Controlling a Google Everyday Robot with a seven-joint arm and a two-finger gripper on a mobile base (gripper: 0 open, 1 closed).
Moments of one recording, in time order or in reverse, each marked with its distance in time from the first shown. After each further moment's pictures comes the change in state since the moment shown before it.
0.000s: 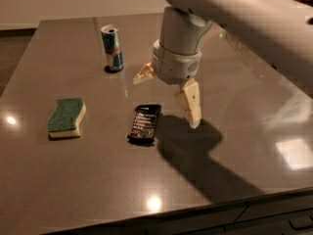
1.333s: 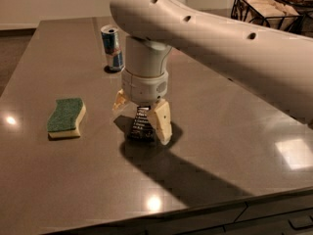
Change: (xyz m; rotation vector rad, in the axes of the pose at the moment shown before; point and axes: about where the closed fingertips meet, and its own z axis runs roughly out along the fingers) arm -0.052 -0.012 0.052 -0.119 -0.034 -0.126
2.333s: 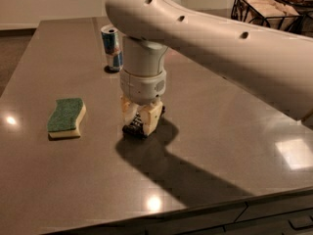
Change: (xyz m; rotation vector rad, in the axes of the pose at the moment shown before) arm 0.005 -0.003 0.001 -0.020 0.025 0.002
